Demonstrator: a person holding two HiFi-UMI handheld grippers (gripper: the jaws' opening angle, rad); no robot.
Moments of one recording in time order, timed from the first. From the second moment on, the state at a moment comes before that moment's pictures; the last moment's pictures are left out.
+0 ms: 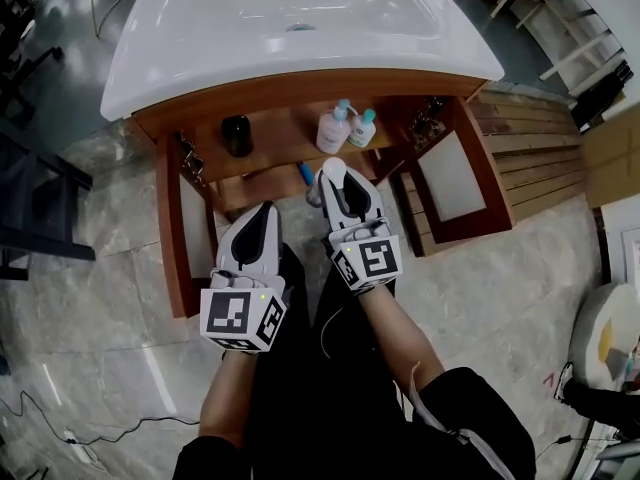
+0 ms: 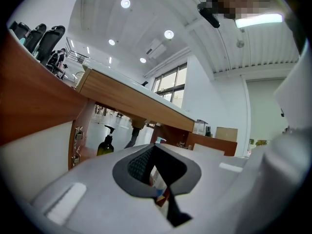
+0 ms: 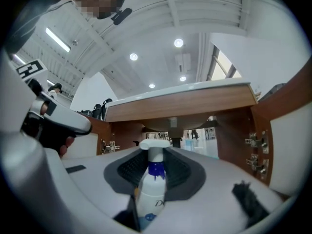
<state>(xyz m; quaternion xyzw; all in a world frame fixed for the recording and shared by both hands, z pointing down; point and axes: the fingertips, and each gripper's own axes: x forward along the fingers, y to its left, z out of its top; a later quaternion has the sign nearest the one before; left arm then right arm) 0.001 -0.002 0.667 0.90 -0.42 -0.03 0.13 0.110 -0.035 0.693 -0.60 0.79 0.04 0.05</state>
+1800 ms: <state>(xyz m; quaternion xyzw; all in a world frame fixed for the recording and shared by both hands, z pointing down) -0.009 0.010 0.665 0.90 -0.40 -0.05 0.14 0.078 -0.164 0.727 -0.62 0.78 0.06 0.03</state>
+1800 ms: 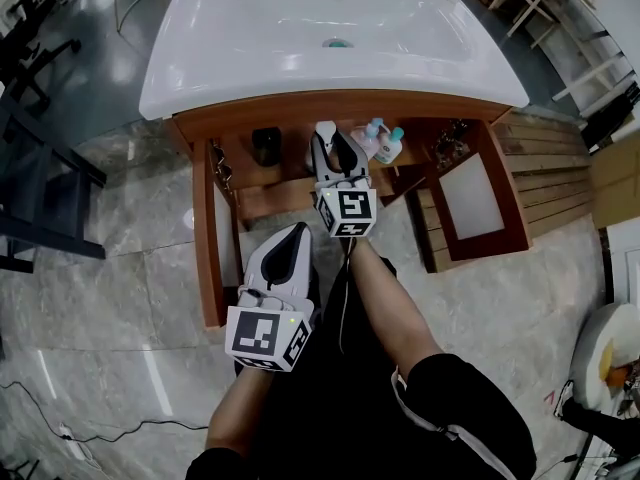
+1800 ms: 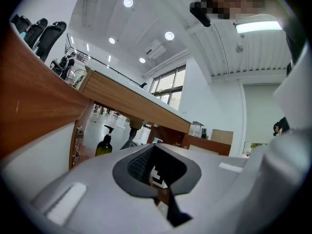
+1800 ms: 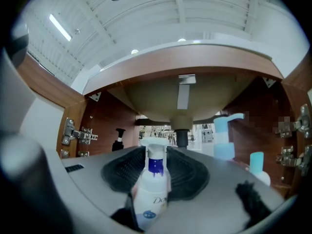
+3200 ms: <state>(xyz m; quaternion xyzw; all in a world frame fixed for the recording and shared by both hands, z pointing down) 0.036 0.007 0.662 0.90 -0.41 -0.04 0.15 0.129 -0.077 0.735 -0.63 0.78 -0.07 0.03</state>
